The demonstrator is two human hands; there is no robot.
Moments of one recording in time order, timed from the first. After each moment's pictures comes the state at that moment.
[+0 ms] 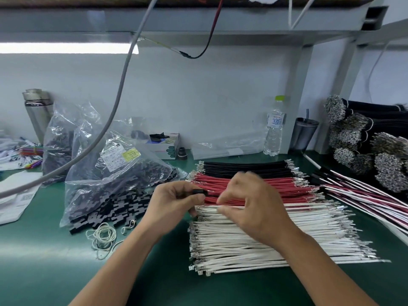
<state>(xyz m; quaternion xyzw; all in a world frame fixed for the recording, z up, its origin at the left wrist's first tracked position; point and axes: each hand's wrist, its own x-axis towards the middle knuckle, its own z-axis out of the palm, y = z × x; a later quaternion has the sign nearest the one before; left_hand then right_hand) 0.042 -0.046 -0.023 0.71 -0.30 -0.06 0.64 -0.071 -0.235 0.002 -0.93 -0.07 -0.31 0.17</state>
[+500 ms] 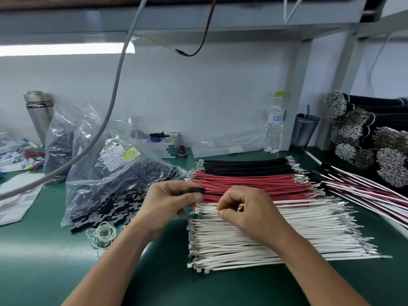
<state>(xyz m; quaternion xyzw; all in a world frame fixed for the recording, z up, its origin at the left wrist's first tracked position) 0.045 -0.037 -0.020 0.67 -0.28 -0.12 0.68 -0.074 -0.233 -0.009 -0.90 -0.05 -0.22 0.37</state>
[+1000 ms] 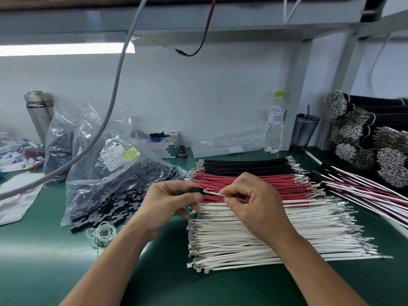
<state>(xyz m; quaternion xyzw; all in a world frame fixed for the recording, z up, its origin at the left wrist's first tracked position) 0.045 -0.036 -0.018 0.64 -0.27 -0.16 0.70 -0.073 -0.234 -0.007 -0.88 -0.04 -0.35 0.33</state>
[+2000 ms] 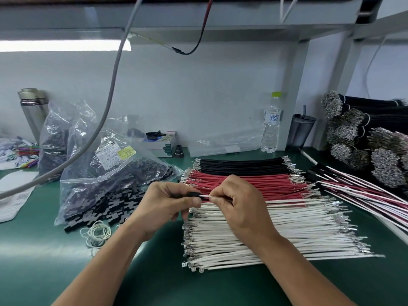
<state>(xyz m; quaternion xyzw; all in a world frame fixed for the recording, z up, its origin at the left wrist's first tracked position) 0.044 -0.036 -0.019 0.69 -0.32 -0.14 0.63 -0.066 -0.218 -0.013 -0.89 -0.06 -0.36 0.28</state>
